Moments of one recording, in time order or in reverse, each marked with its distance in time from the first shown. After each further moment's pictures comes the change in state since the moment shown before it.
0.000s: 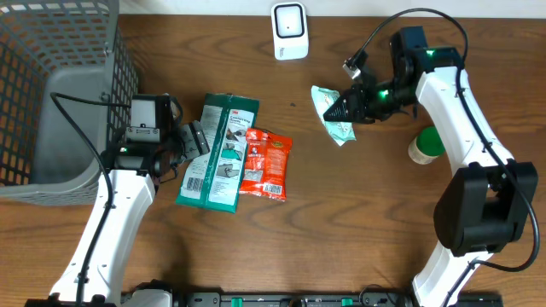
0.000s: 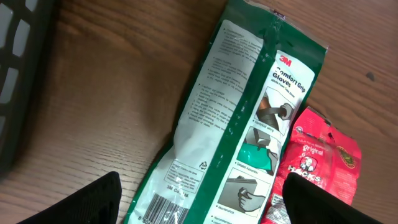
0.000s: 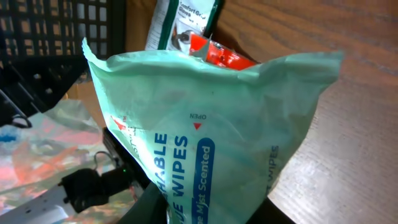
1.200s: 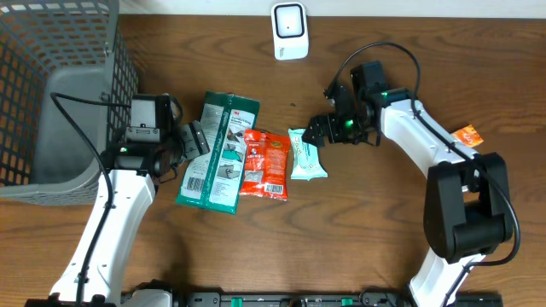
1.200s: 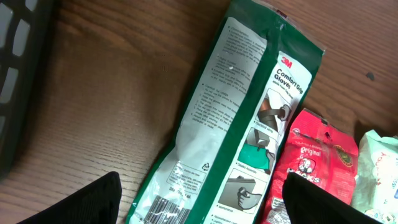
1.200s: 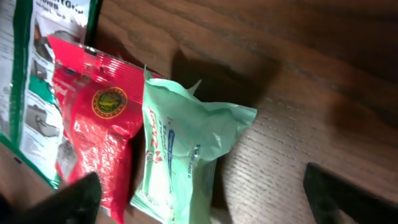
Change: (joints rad) left arm 0.000 0.000 0.000 0.000 0.000 0.000; right arm 0.142 -0.017 -0.352 0.505 0.352 0.168
